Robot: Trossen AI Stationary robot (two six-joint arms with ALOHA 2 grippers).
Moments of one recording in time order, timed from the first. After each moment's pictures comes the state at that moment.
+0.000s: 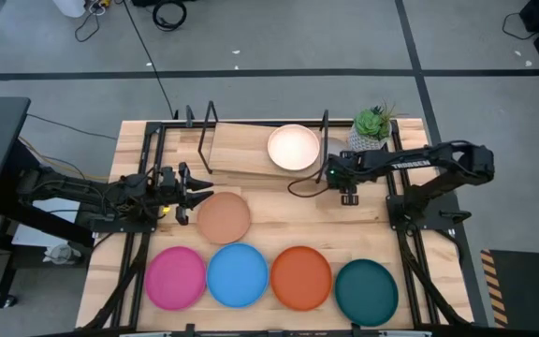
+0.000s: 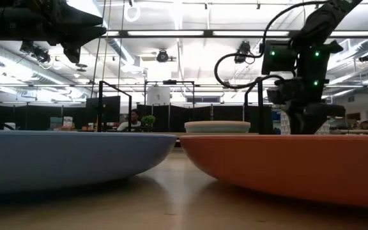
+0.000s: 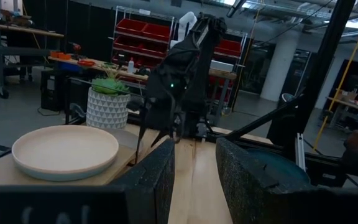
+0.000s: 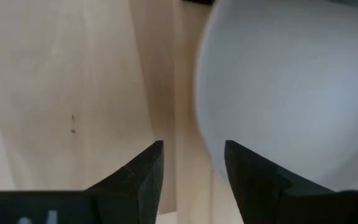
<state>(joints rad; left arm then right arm) -0.10 0.51 0.16 0.47 -0.25 -0.19 -0.32 1.37 0.67 -0.66 0.24 -0.31</state>
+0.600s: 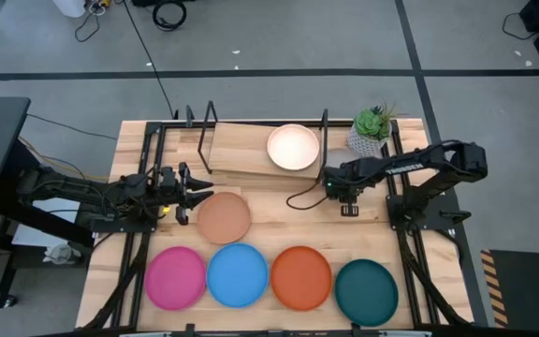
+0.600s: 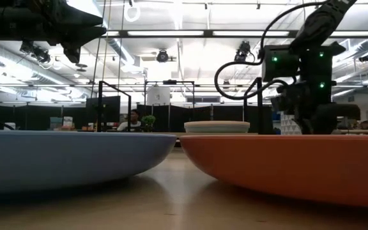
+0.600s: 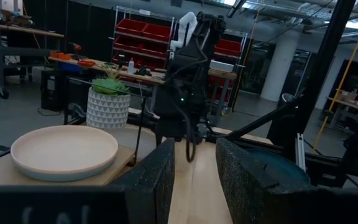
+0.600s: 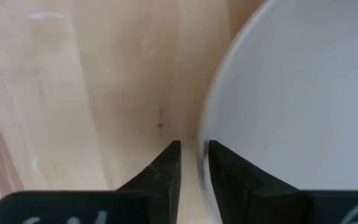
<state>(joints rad) -0.10 0.51 0.16 0.47 -0.25 -0.19 -0.21 1.44 0.67 -0.71 0.12 -0.13</state>
